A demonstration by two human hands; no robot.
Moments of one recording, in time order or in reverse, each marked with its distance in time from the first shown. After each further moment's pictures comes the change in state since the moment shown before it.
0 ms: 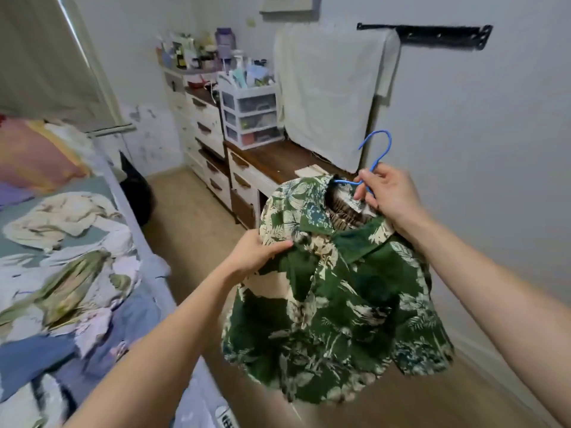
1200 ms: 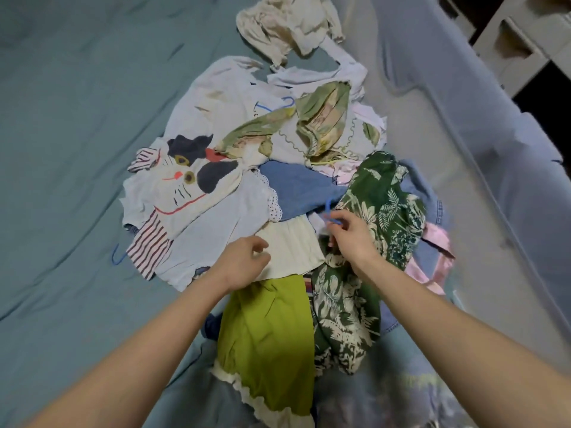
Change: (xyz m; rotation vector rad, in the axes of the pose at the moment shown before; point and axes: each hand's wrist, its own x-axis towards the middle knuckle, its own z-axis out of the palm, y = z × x) left_hand -0.293 -0.499 -0.423 0.285 0.273 -0.612; right_hand -0.290 0.196 0.717 -0.180 -0.657 0.486
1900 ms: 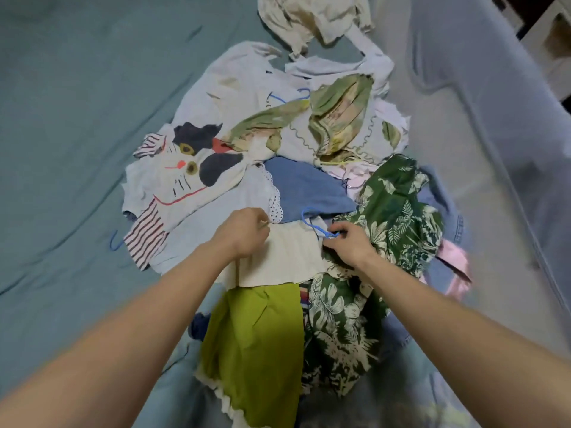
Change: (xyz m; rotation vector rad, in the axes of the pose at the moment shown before) left_hand 0.062 0.019 -0.008 0.216 0.121 -0.038; right_hand 0.054 0.025 0.002 -0.291 -0.136 0.104
